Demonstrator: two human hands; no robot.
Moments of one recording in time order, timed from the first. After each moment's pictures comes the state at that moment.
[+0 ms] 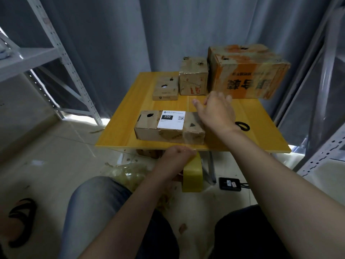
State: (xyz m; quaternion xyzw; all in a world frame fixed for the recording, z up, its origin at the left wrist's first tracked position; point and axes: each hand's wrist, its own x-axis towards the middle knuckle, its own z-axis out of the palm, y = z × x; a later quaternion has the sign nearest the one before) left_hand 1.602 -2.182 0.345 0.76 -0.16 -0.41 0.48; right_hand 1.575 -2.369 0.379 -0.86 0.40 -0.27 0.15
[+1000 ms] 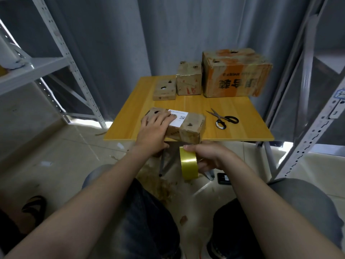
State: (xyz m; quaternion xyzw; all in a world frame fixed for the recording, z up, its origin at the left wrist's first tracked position) left_hand 1.672 -2.172 0.343 0.85 -0.52 0.10 0.03; right_hand 1.492 -2.291 0.337 -0.69 0.40 0.06 0.61
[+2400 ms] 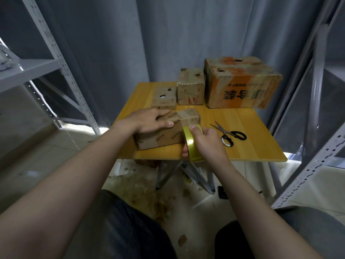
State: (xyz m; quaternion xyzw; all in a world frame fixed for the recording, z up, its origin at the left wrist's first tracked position) left_hand 1.774 -2.230 0.407 0.84 -0.53 -0.11 0.06; right_hand 1.540 -2.292 0.382 -0.65 0.37 -0.22 0.63
